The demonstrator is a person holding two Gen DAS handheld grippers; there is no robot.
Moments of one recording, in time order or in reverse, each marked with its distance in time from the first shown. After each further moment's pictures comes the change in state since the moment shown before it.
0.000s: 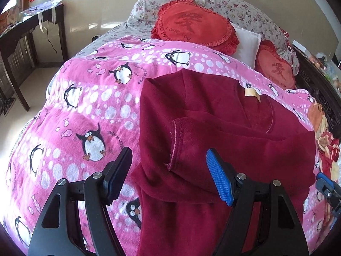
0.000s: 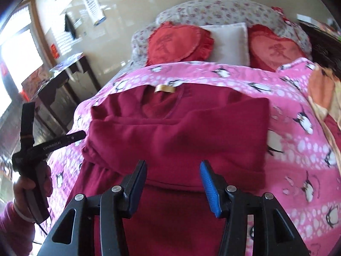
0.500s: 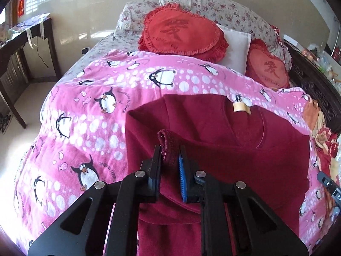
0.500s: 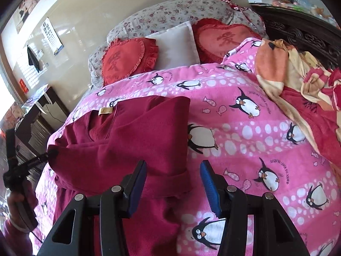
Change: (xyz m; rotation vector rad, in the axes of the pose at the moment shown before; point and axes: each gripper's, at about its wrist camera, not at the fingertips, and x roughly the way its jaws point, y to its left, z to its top) left arm -0.009 -0.012 0.036 0.058 -0.031 -0.019; right arm -0.016 -0.071 0.003 0.174 -0.058 -0.129
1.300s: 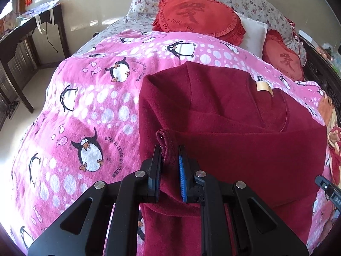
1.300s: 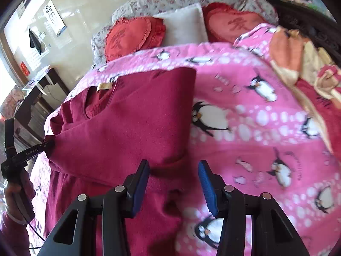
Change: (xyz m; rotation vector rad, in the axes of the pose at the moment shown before) left arm 0.030 0.006 -0.027 -0.033 0.085 0.076; right arm 0.054 0.004 -0.015 -0.039 0.161 0.022
